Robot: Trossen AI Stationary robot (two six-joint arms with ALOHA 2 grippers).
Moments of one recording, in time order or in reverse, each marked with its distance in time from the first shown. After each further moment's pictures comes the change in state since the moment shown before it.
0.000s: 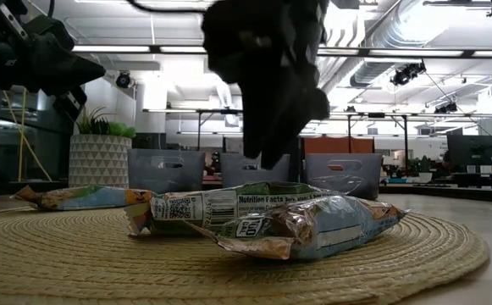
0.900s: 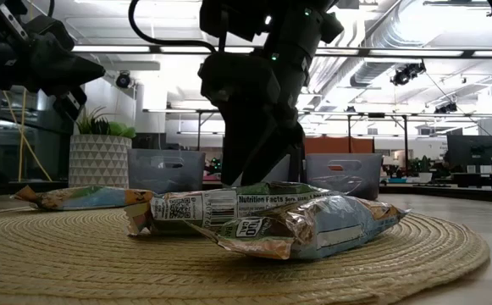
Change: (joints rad) left arm 0.000 0.000 0.000 0.000 0.001 0.000; right arm -0.080 0.000 -0.133 0.238 0.012 -0.190
